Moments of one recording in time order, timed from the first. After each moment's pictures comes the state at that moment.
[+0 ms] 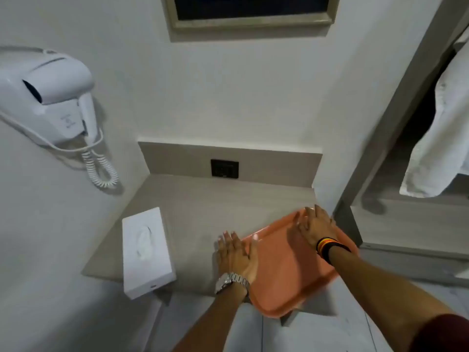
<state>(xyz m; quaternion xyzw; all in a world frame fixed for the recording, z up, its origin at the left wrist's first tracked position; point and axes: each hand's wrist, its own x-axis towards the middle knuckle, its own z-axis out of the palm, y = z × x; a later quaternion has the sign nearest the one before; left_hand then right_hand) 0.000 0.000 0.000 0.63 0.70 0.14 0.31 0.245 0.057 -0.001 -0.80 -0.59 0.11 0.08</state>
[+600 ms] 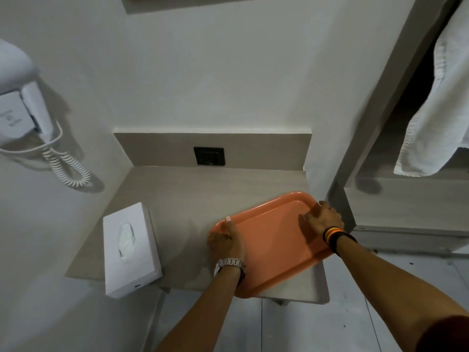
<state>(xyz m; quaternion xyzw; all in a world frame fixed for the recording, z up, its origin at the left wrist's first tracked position) 0.037 0.031 -0.005 0.41 0.80 0.25 0.36 0.298 0.054 -0.018 -0.86 -0.42 0.26 0.16</state>
